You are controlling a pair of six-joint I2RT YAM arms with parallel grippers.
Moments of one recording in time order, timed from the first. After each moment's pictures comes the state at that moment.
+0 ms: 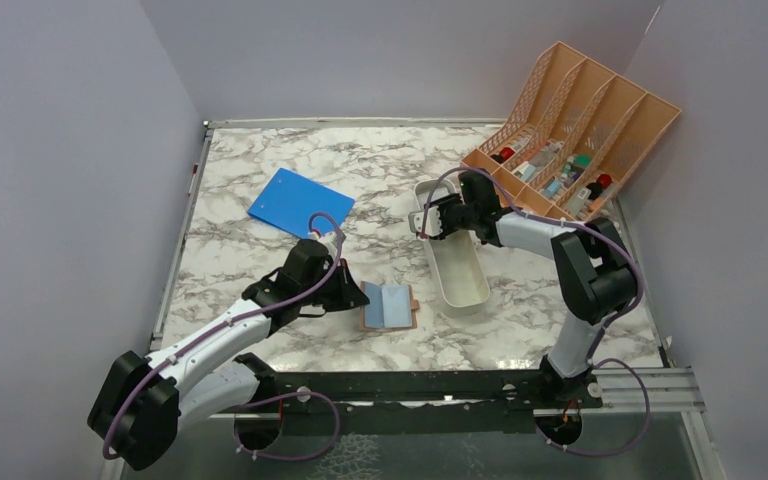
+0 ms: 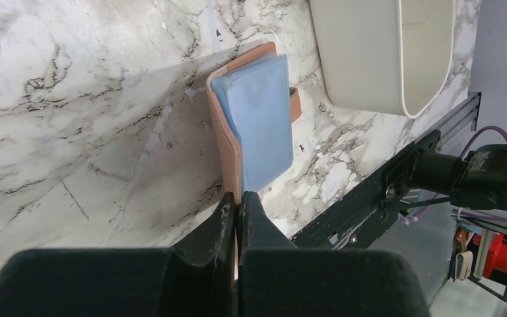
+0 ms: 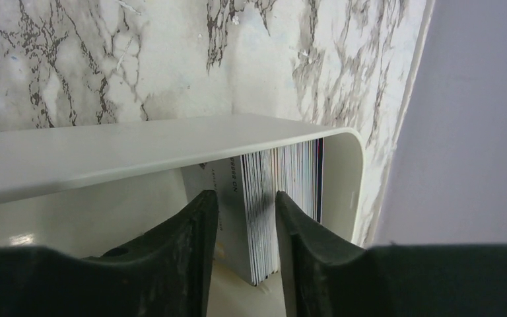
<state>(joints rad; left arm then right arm) -0.61 0.99 0.48 -0.19 0.31 -0.74 0.42 1.80 1.01 0.07 -0.43 -1.46</state>
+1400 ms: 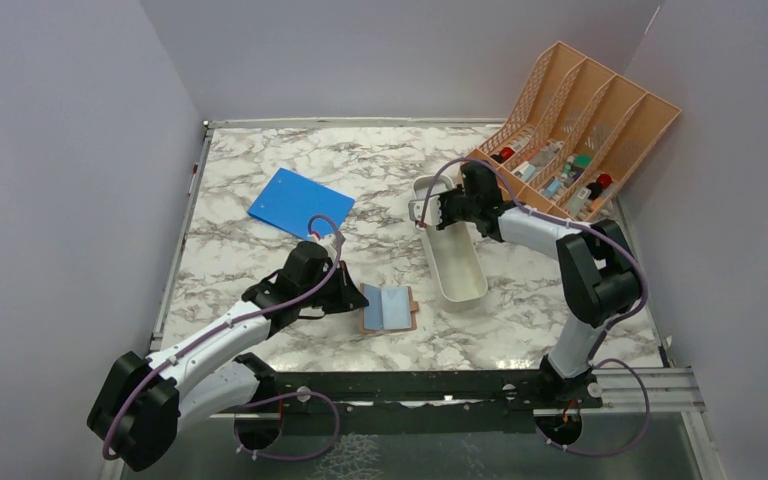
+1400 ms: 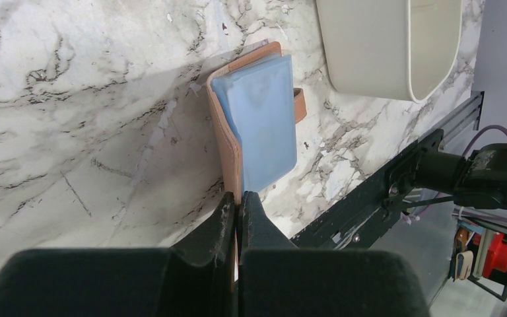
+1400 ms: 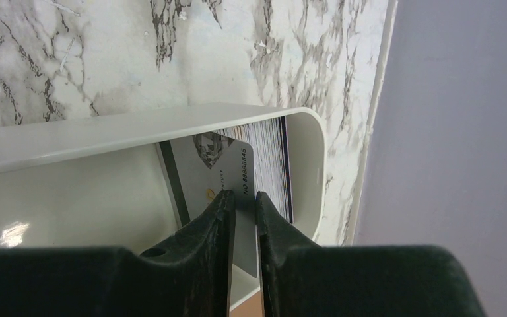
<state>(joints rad) -0.61 0.98 0.46 -0.18 0.31 -0.75 0.42 1.78 1.06 0.07 -0.40 -1.41</state>
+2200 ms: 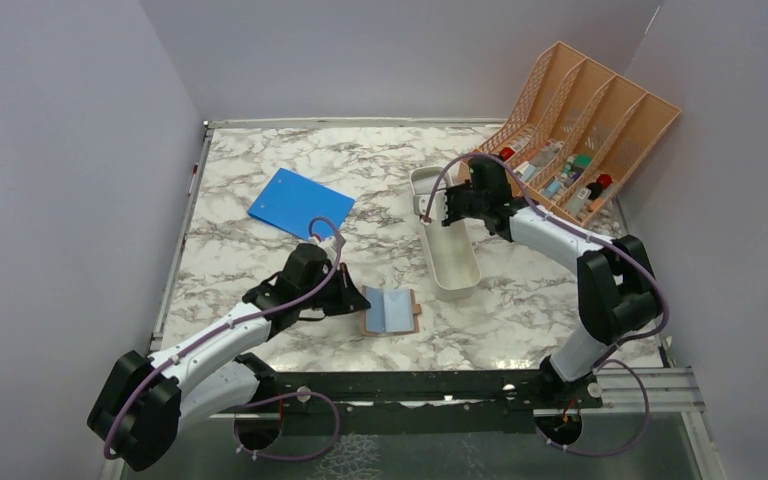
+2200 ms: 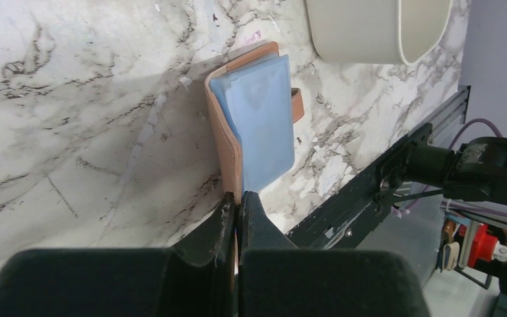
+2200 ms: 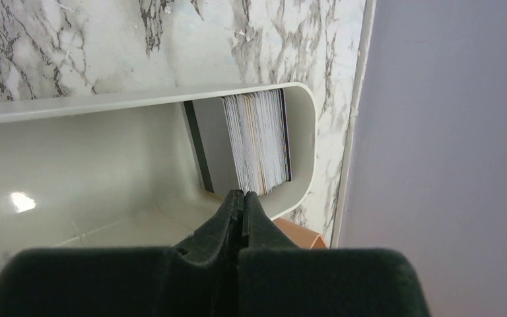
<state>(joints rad) -0.61 0.99 0.44 -0.15 0.34 -0.76 0.42 1.67 1.06 -0.04 -0.37 -1.39</state>
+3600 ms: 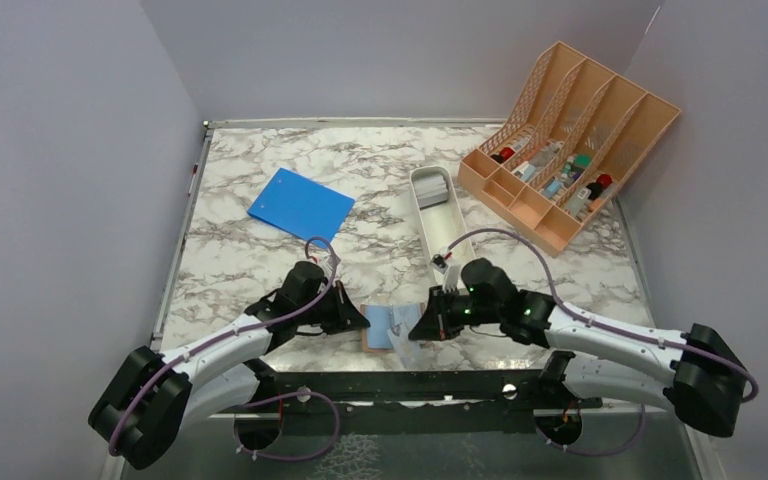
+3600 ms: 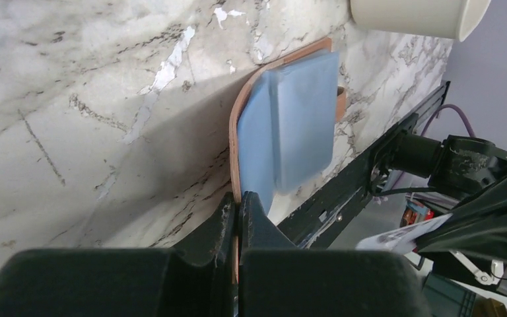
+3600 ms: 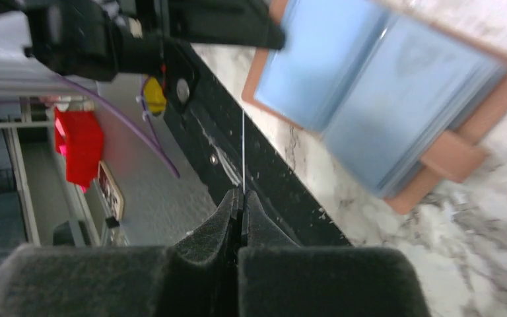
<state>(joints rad) -0.61 1.00 0.26 0.01 0.42 -0.91 0.88 0.99 0.50 -0.07 -0.40 0.74</state>
